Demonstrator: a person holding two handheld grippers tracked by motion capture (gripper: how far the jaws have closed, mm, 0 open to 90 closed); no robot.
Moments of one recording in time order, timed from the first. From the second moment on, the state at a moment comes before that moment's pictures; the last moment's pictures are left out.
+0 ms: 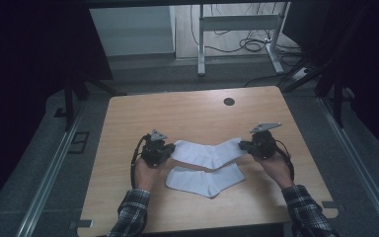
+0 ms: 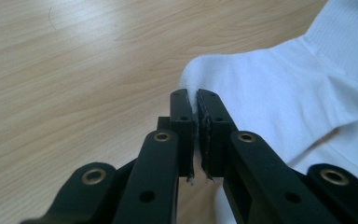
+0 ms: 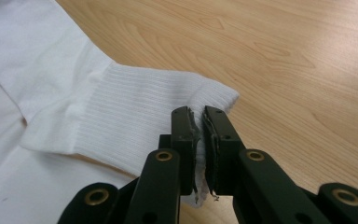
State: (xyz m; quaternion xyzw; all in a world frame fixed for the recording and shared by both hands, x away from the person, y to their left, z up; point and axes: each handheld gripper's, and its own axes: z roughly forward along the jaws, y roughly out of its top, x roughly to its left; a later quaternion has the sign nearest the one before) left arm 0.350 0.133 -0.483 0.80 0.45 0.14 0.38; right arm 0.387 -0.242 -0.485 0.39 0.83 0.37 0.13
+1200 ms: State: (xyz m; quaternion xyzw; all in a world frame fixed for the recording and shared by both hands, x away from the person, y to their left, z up) left arm 0.277 0.138 -0.518 0.82 0.43 0.19 0.34; right arm 0.329 -0.229 -0.505 0.34 0.88 0.32 0.08
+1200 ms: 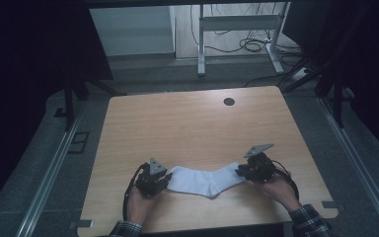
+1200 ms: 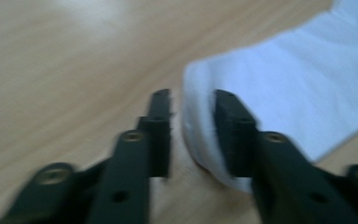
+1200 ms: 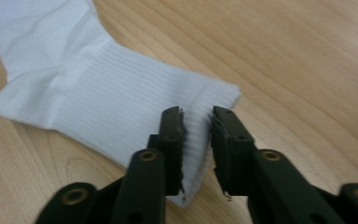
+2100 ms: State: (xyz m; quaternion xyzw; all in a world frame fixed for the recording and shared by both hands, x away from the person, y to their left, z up) left arm 0.291 0.139 -0.537 0.82 0.44 0.11 0.36; right arm 0.333 -0.222 -0.522 0.35 0.88 0.32 0.06
